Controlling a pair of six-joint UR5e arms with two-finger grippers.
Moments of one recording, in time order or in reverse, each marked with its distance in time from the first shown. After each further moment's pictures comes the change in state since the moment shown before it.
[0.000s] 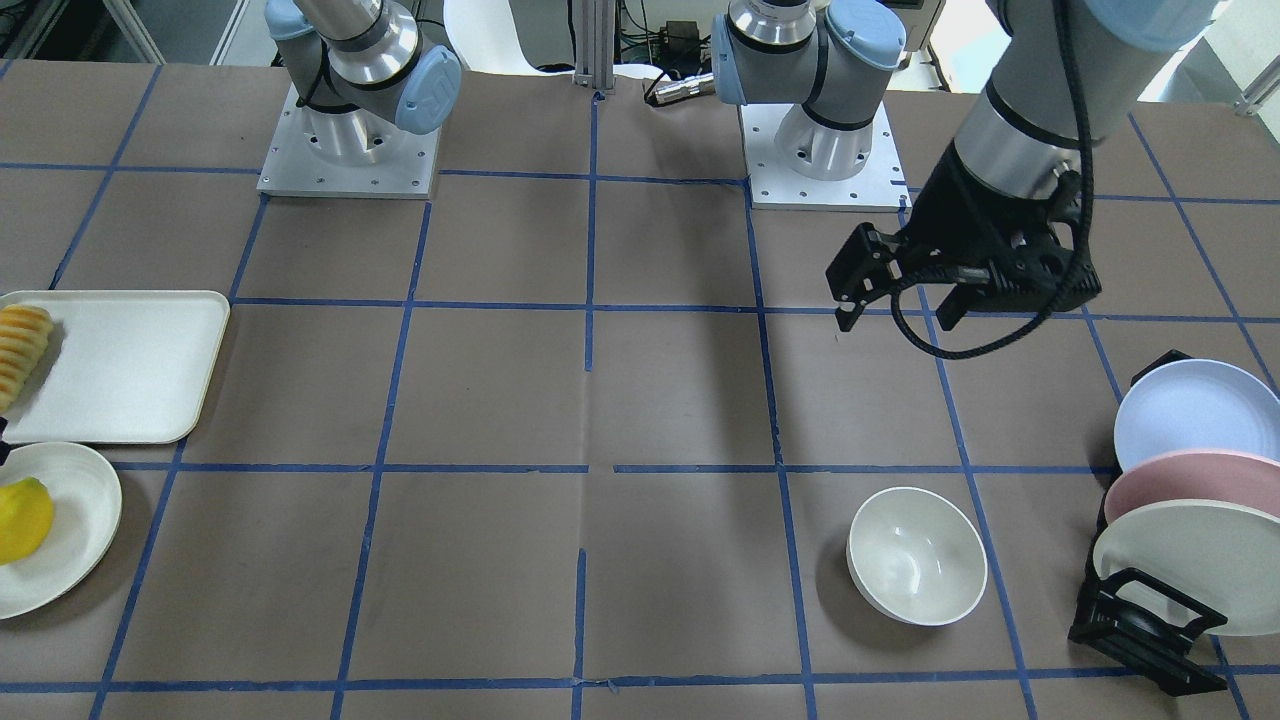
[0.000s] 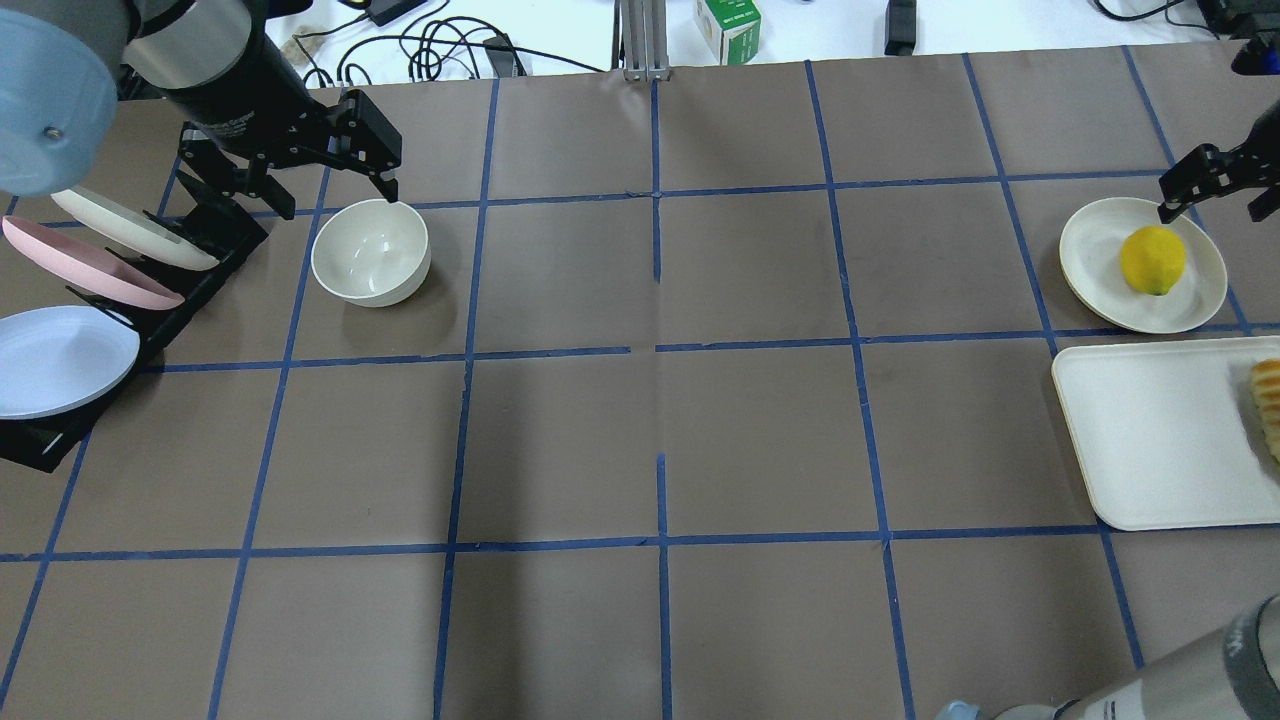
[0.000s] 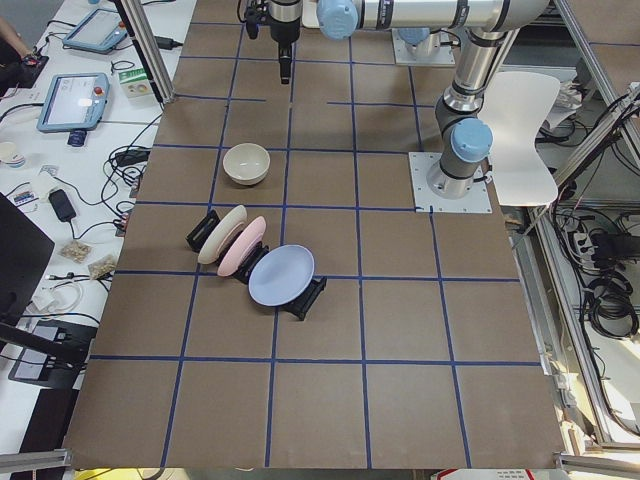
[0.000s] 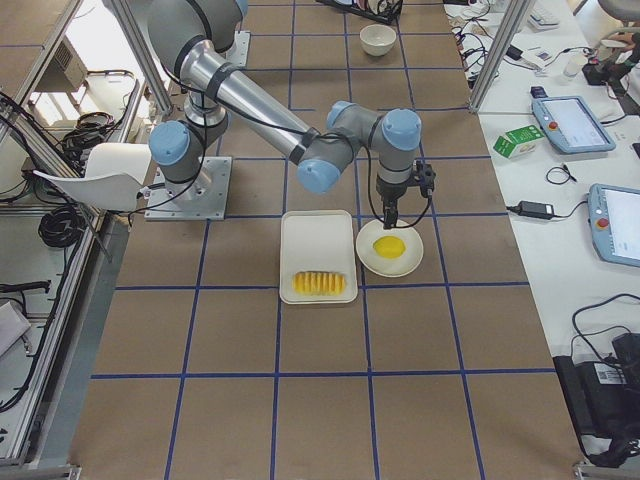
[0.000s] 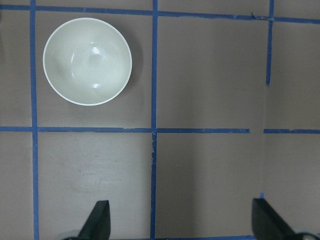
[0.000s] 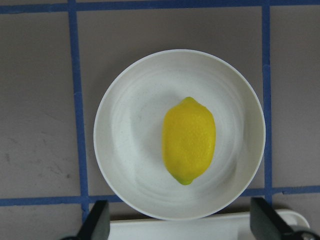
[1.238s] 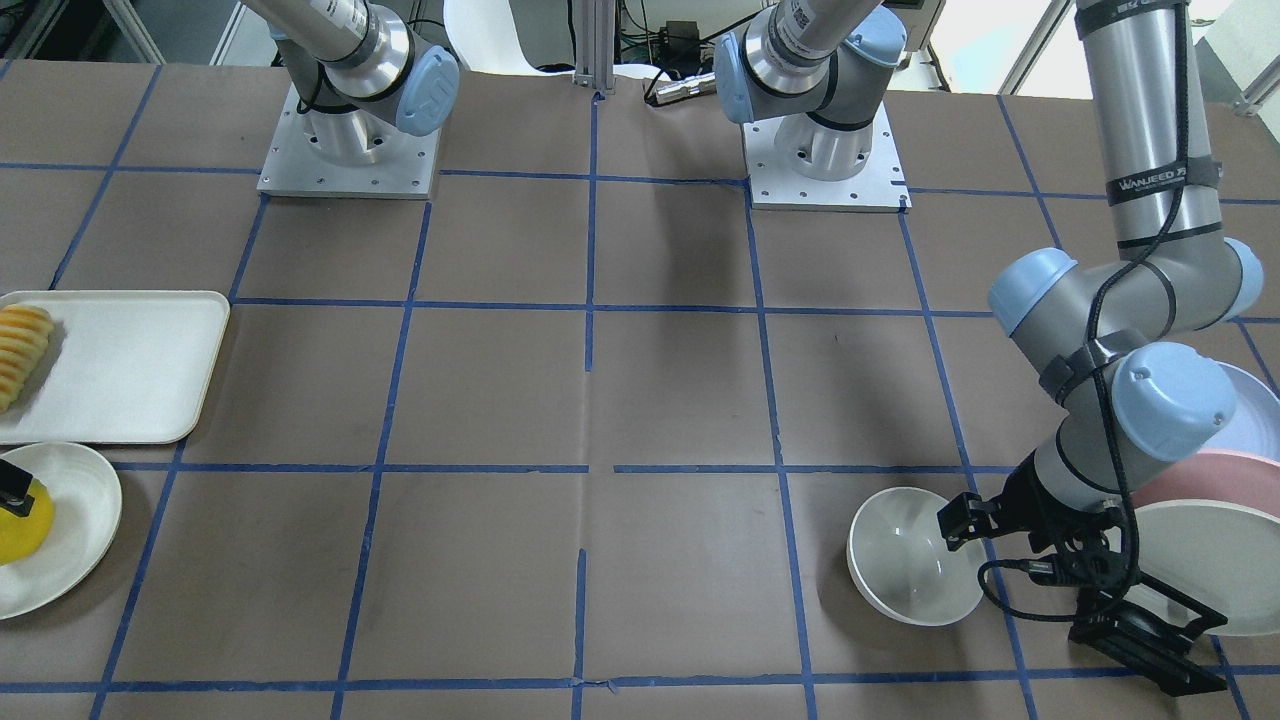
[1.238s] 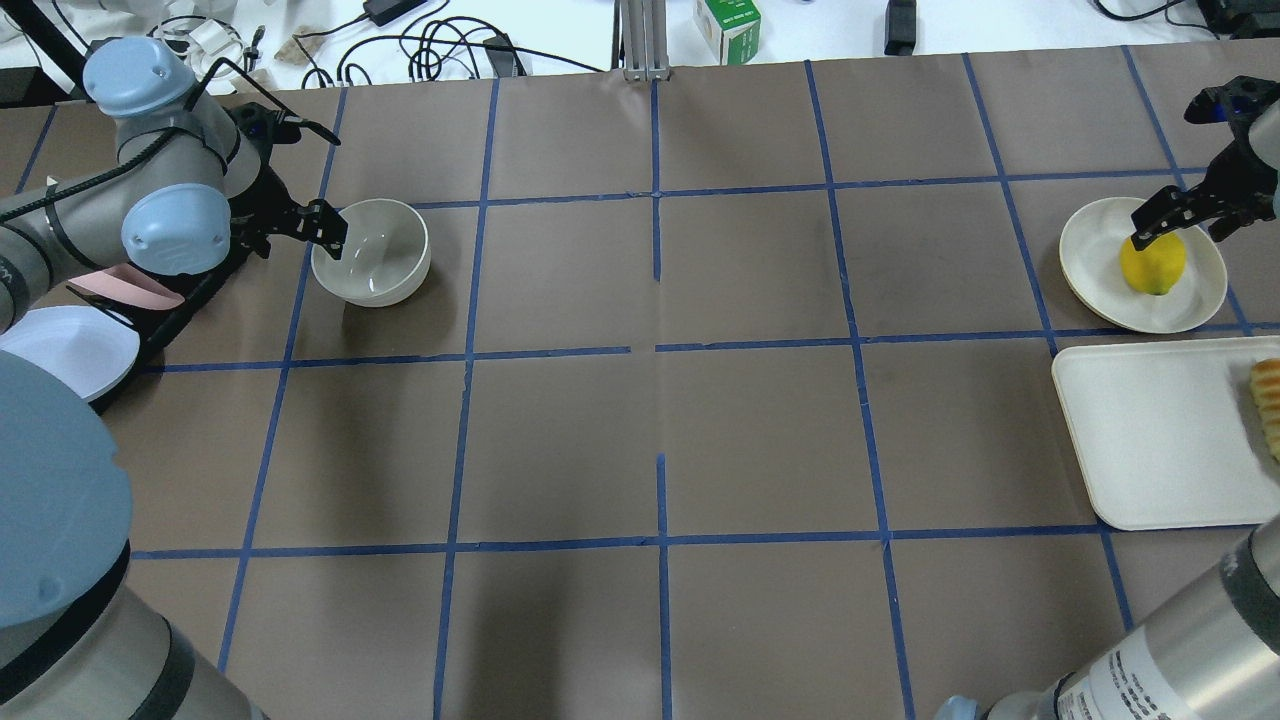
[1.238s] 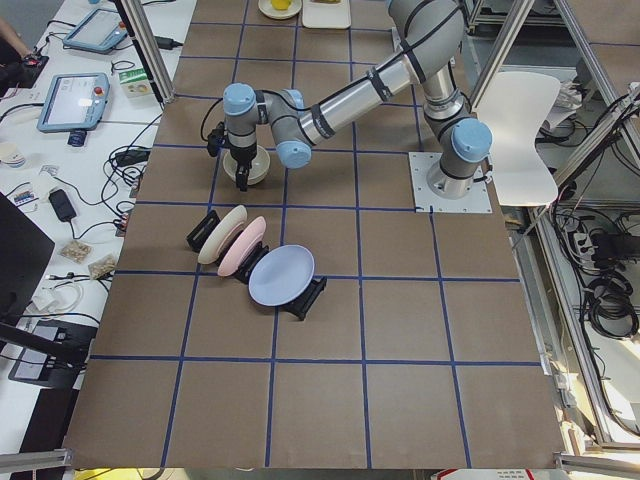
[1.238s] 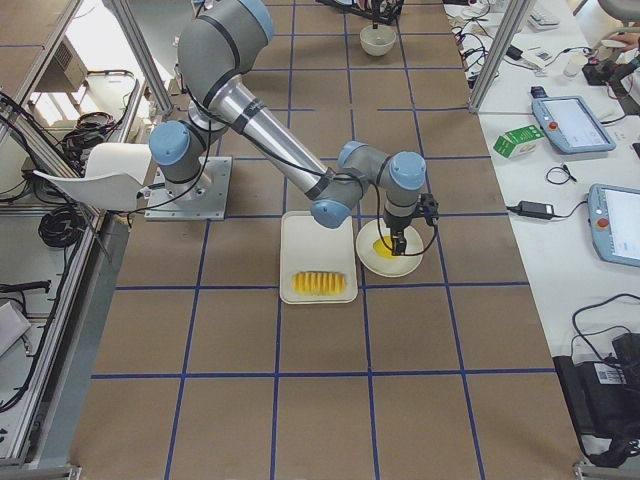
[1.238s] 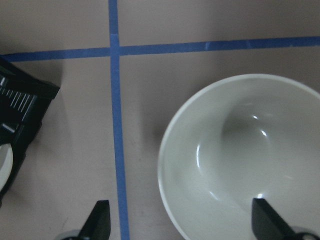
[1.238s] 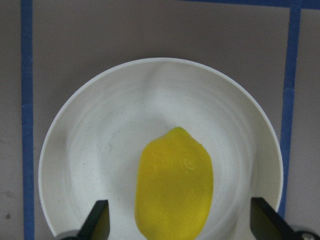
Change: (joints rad) left arm 0.202 -0.419 -0.104 0.561 0.082 0.329; right arm -0.008 0.148 -0.006 -0.132 0.000 -0.080
